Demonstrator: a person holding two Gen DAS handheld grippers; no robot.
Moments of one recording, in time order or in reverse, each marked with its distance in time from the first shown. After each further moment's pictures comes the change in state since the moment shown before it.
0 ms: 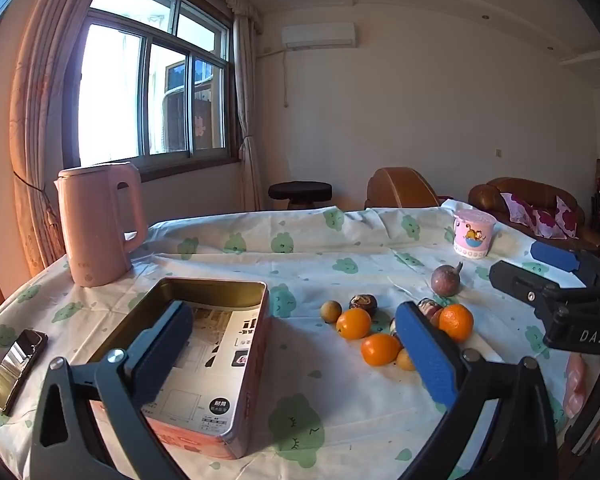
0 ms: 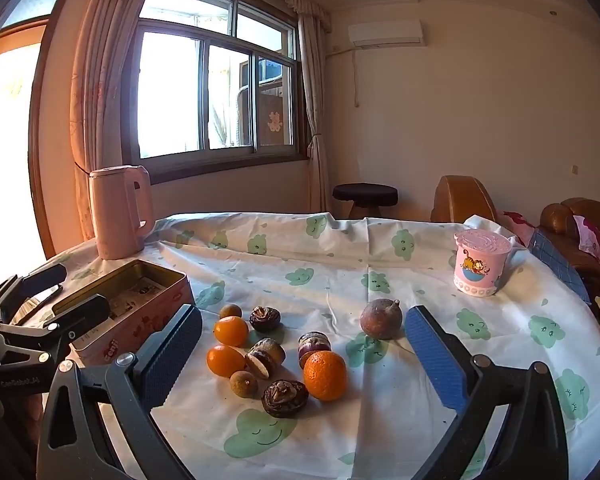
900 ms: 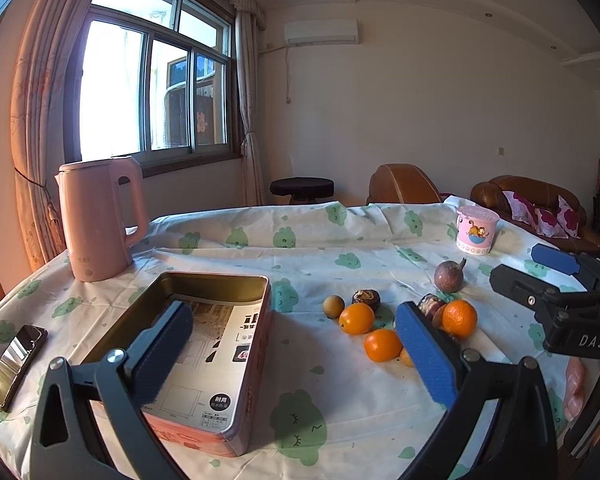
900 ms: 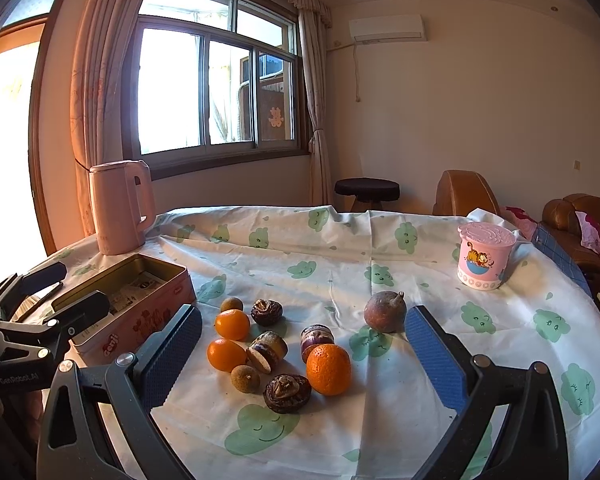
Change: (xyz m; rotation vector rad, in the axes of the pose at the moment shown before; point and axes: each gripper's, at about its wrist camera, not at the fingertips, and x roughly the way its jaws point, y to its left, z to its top) left arm 0.002 0.004 -0.007 -0.002 0.011 0.006; right arm 0.006 0.001 -0.004 -0.006 0.001 0.000
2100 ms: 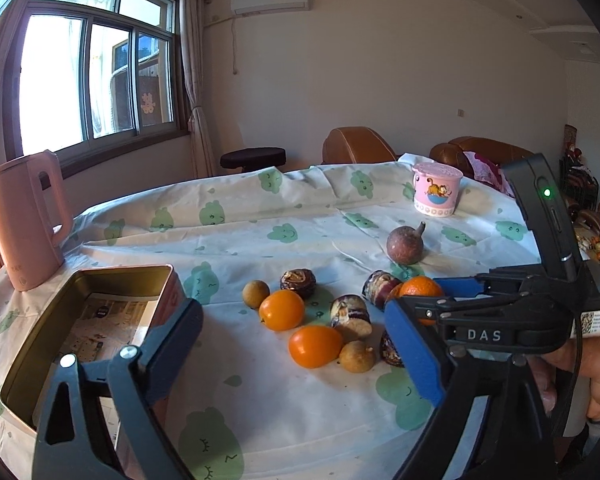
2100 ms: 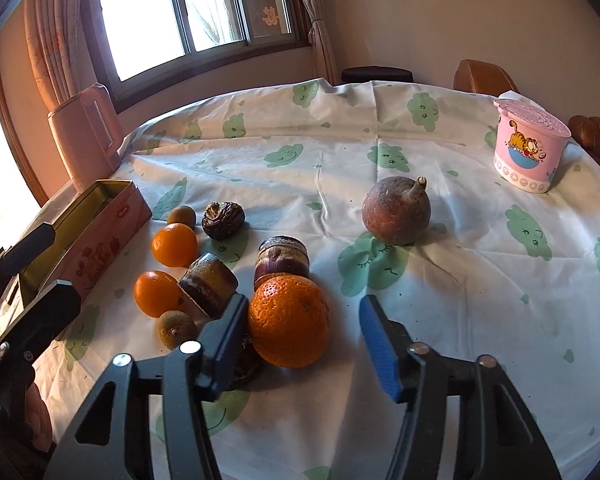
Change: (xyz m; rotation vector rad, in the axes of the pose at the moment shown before) left arm 0.054 -0.061 -0.001 0.099 0.131 -0.157; right arm 0.095 -0.044 -0.032 0.083 0.434 0.088
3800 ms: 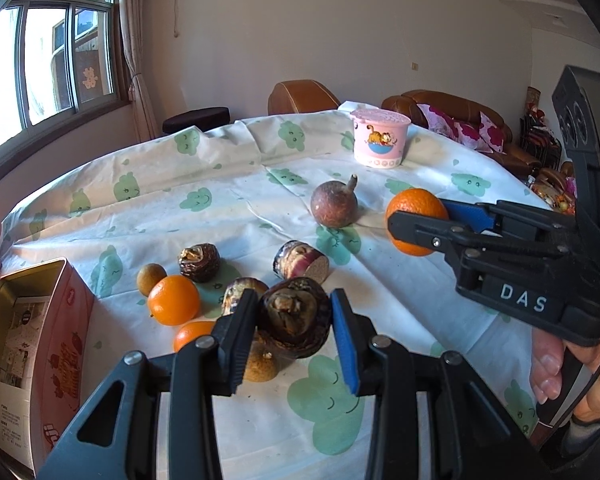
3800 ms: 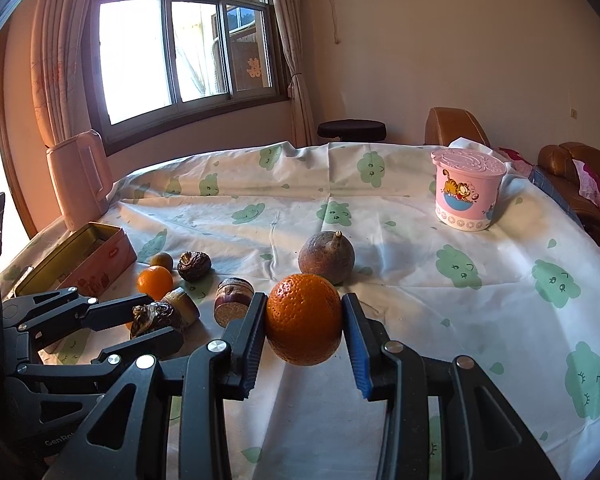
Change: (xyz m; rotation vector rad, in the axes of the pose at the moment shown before) left arm 0.045 -0.053 0.005 0.077 0.169 -0.161; right arm -0.050 -0.028 -0.006 -0.002 -0.209 -0.091
